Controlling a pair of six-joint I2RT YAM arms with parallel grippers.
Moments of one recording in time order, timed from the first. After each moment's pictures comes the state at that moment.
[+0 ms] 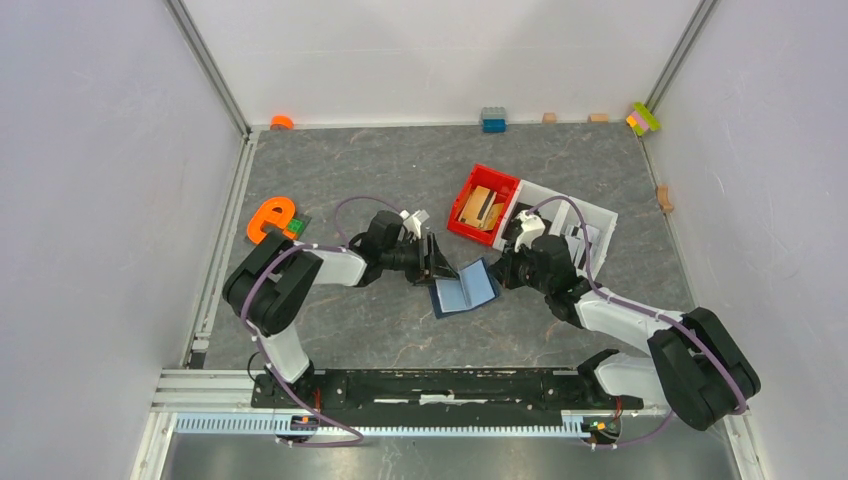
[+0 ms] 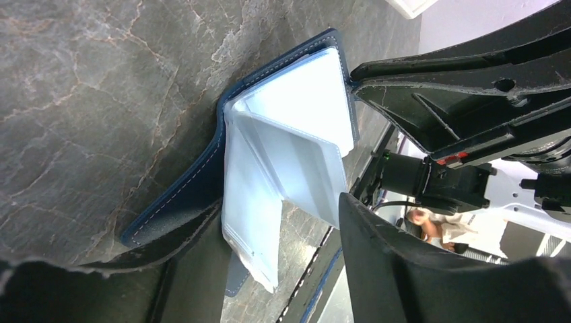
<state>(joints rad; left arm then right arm) -0.59 1.77 0.73 0.40 0.69 -0.83 0.51 1.22 0.37 0.32 -0.16 0.37</state>
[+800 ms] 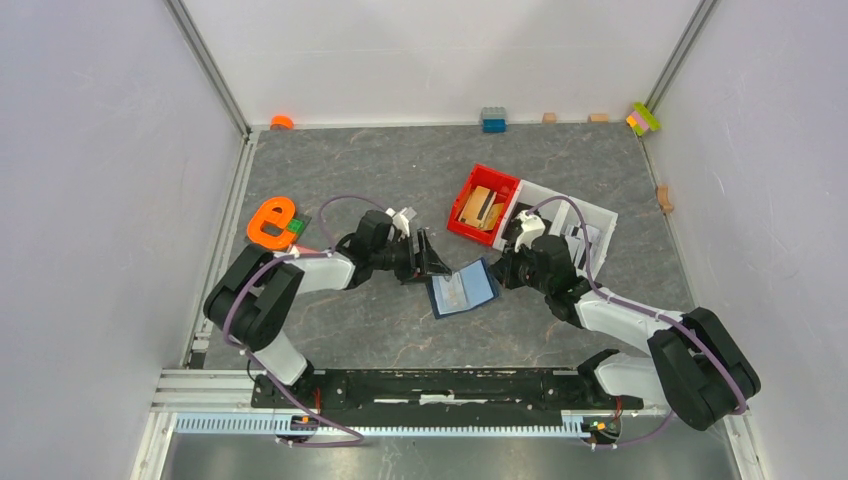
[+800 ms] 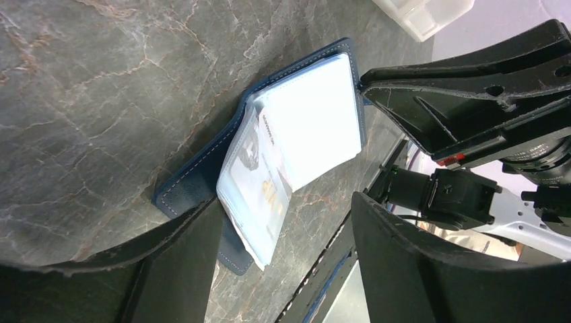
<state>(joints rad) -0.56 1.64 0.68 0.30 0.60 -0.81 0.51 1.22 0.37 0.32 -0.16 0.37</state>
